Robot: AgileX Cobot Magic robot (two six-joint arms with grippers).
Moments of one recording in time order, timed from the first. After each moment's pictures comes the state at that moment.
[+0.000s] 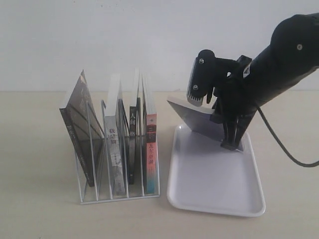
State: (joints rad) left arm -0.06 0.00 0.00 -0.04 0.34 -0.02; right arm 0.48 1.61 -1.14 0.01 0.56 -0.92
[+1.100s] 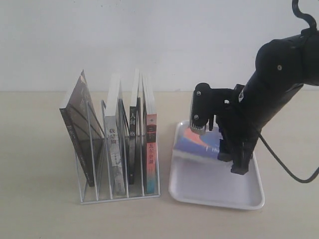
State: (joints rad) left arm -0.06 0.00 0.00 -0.04 0.34 -0.02; right arm 0.48 1.69 -1.13 -0.03 0.67 -0.95
